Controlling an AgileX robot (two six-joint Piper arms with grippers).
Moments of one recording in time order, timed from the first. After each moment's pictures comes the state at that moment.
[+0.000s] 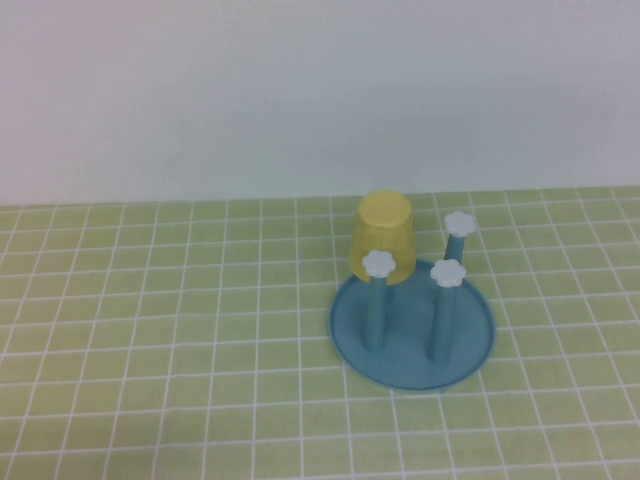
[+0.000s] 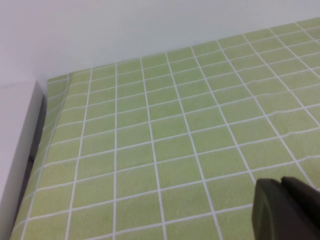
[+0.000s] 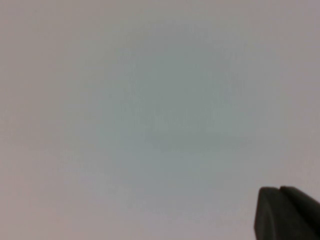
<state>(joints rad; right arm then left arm) 0.28 0.87 -0.97 -1.73 -0.01 1.76 0.05 -0.03 0.03 -0.25 0.35 0.42</state>
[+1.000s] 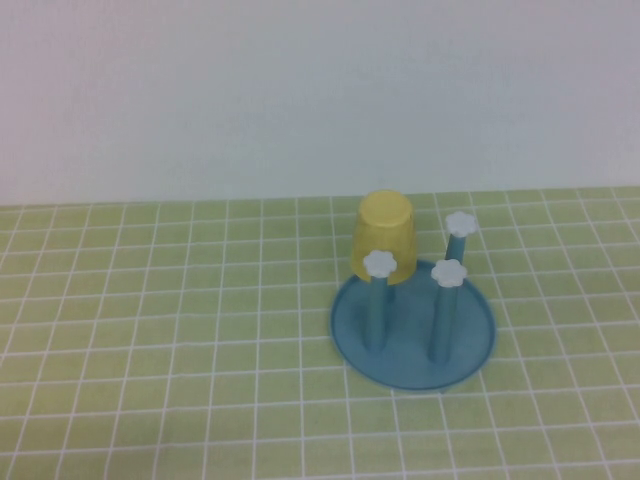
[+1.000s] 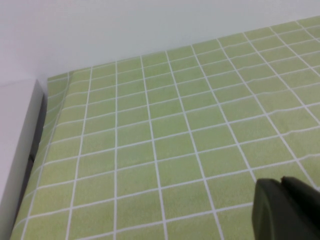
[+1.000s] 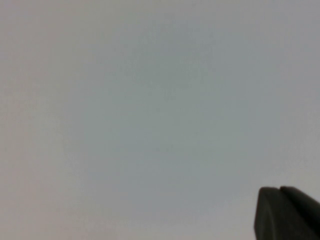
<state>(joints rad) 0.08 0.35 -0.43 -1.54 -0.06 1.50 0.05 -0.03 0.03 -0.25 0.35 0.42</state>
